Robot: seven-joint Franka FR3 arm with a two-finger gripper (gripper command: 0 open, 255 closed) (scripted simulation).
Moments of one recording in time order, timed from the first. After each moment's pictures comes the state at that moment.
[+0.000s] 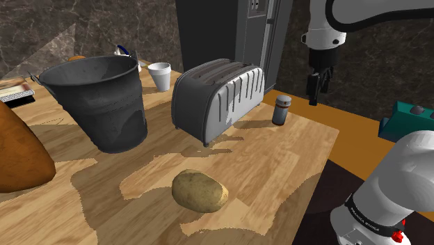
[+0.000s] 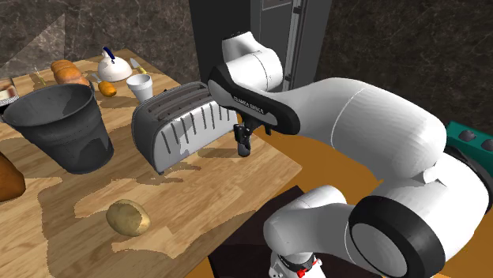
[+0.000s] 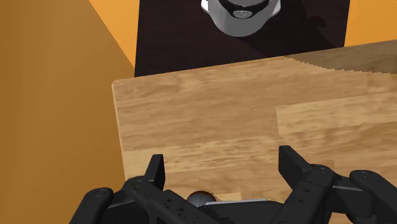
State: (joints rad) arm 0.00 -0.76 0.02 -2.43 -0.11 1.50 -0.13
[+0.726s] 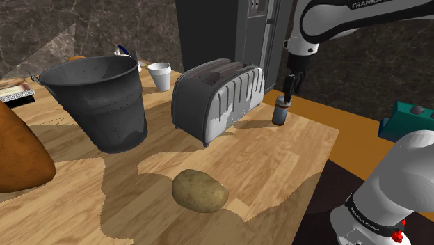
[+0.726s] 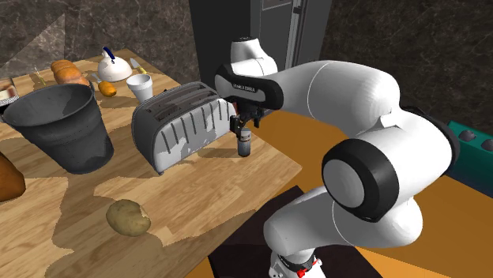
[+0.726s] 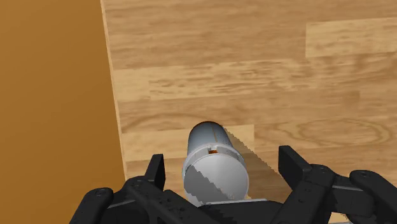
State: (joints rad) arm 0.02 -0.53 -0.11 -2.40 -0.07 1.82 -0.27
